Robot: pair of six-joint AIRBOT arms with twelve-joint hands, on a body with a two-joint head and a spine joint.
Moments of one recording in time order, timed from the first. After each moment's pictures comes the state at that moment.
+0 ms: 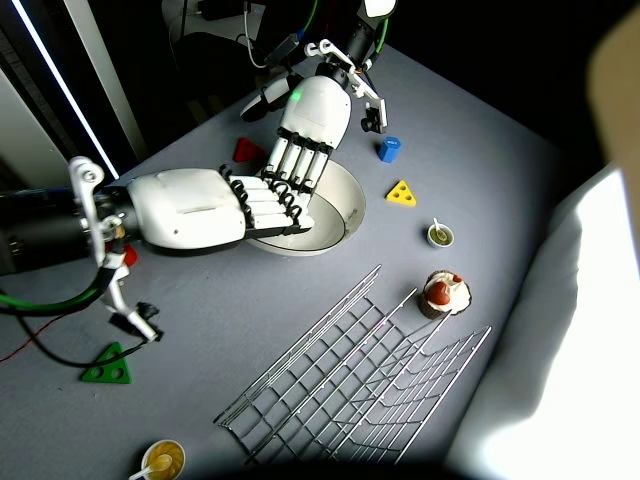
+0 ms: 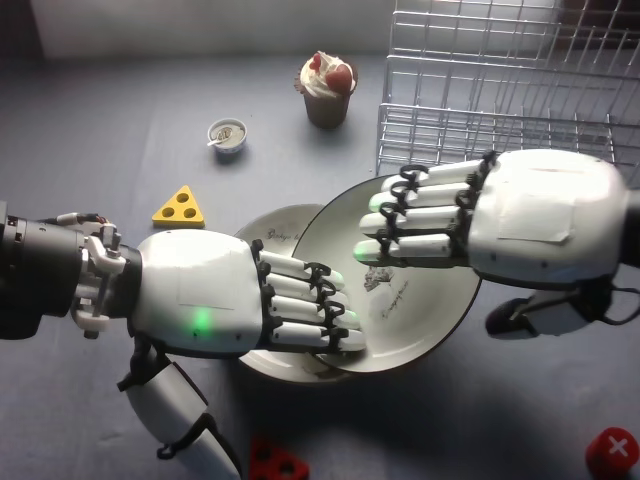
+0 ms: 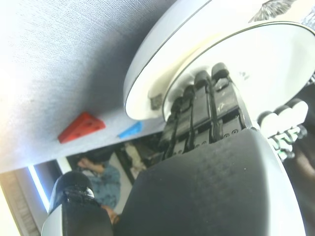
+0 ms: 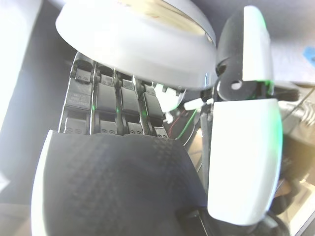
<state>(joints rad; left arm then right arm) 0.57 -1.14 1.33 1.50 -0.75 0.00 -0.56 -1.07 1.15 -0.70 0.59 -0.67</state>
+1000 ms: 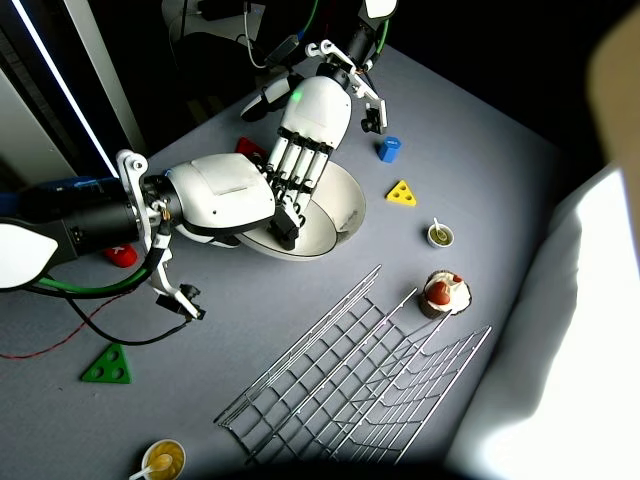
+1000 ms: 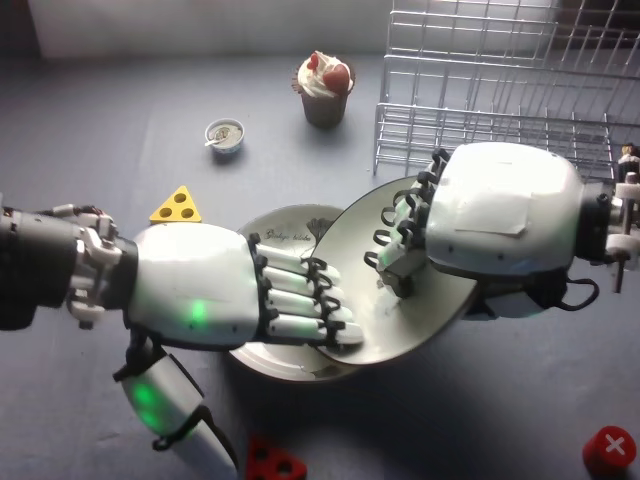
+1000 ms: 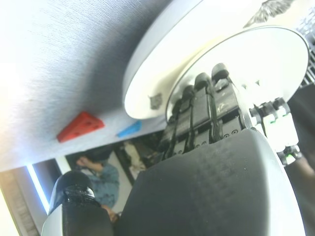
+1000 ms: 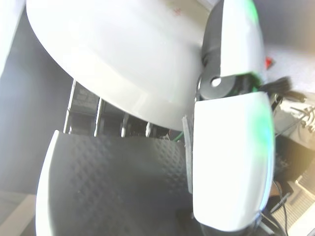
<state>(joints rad) 0.53 -1.13 1.36 1.46 -0.78 0.00 -0.51 -1.13 1.15 -0.63 0.59 -0.70</state>
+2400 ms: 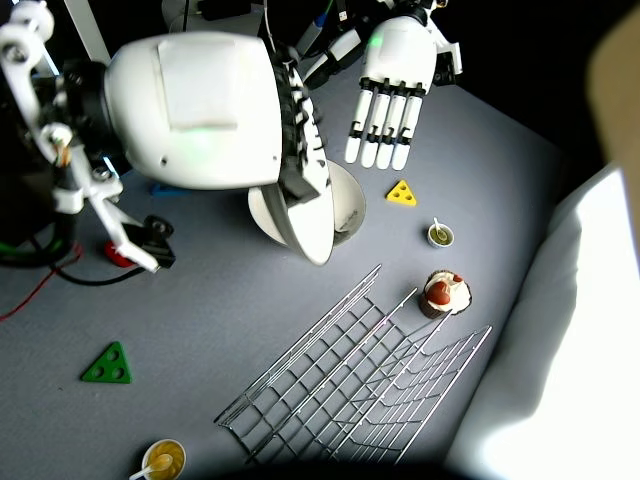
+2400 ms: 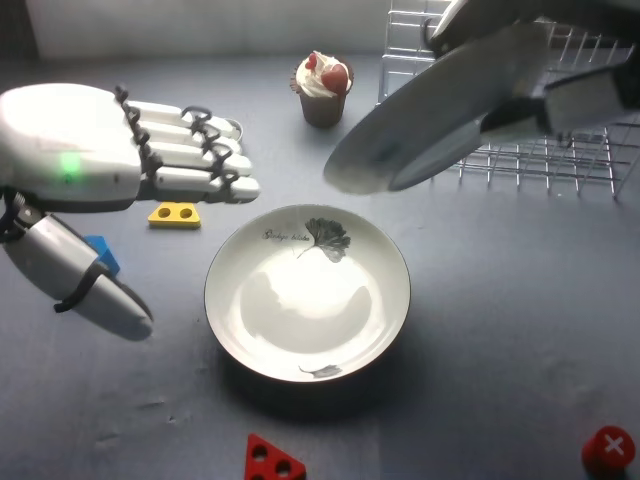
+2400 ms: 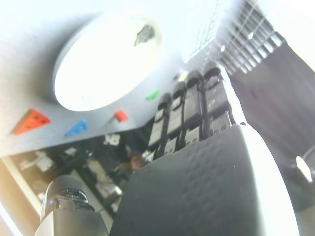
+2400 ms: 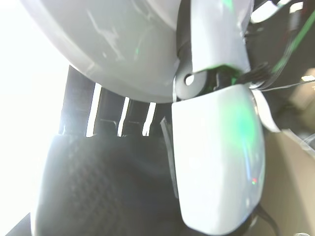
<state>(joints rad) 0.45 -0.99 1.49 1.34 -0.85 0.00 -0.17 -0.88 1.01 -0.36 0.38 -0.32</state>
